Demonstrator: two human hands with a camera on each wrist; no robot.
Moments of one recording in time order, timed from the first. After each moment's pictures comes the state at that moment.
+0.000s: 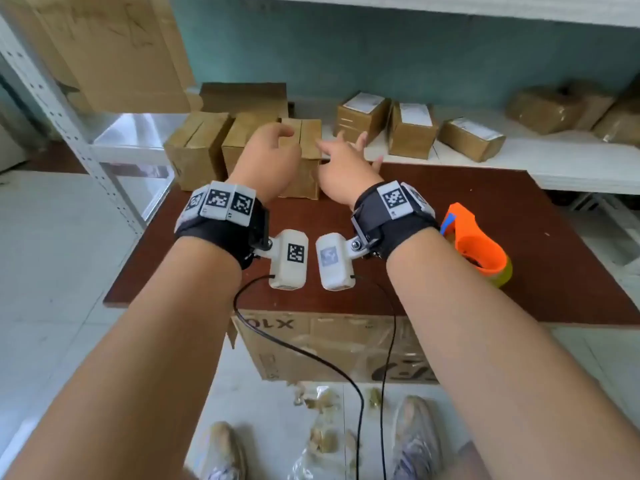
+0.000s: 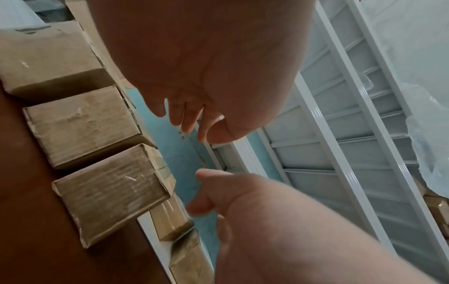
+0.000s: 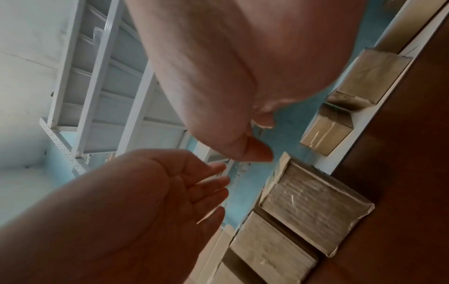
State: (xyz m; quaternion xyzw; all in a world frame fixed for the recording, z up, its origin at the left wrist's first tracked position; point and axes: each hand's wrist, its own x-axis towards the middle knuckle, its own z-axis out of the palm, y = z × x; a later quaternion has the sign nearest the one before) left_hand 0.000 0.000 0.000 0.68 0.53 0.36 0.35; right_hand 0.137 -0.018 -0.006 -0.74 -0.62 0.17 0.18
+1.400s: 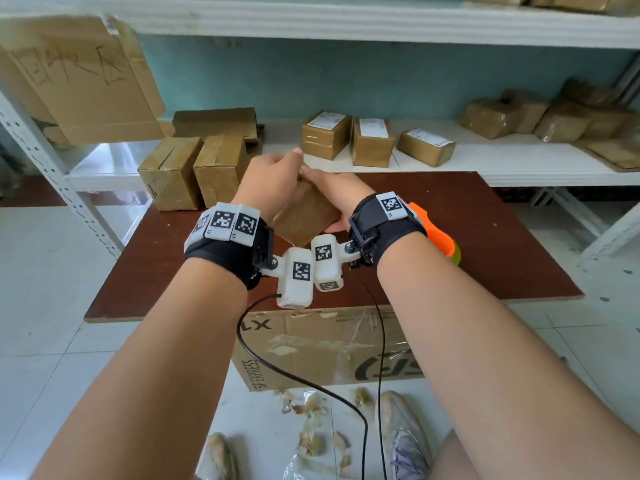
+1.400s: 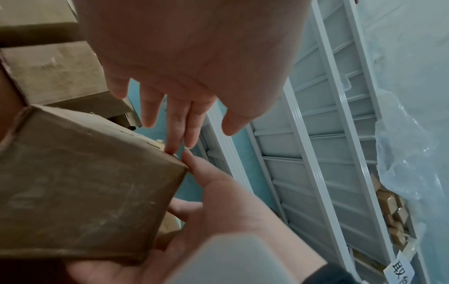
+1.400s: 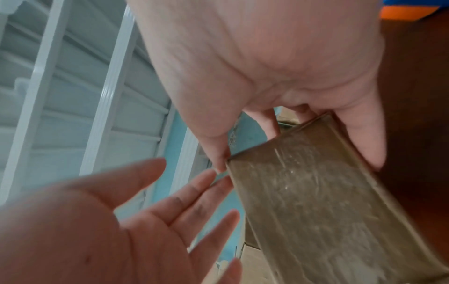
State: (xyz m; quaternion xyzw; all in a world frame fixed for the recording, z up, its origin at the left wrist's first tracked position) left_hand 0.041 -0.065 0.020 0.62 0.52 0.38 0.45; right_hand 0.176 -0.074 -0.003 -0.70 -0.35 0.46 0.41
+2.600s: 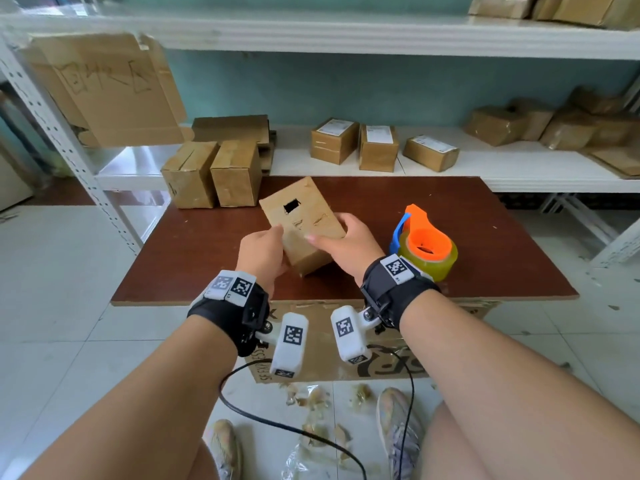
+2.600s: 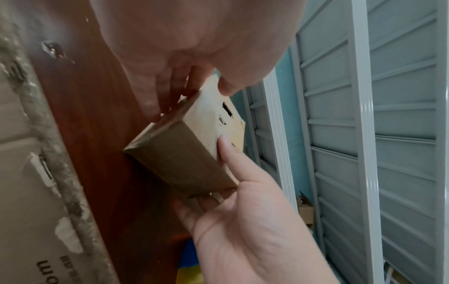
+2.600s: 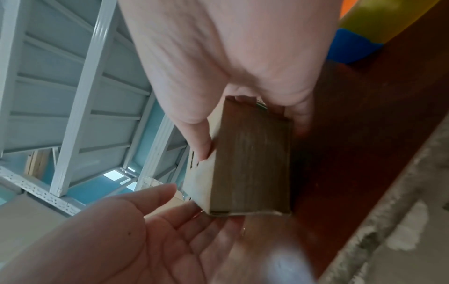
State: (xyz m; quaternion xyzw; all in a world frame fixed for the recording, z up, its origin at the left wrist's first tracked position) left_hand 0.012 -0.127 -0.054 0.39 0.57 0.42 0.59; right_hand 0.172 -0.148 -0.068 -0.68 -0.47 0.36 0.44
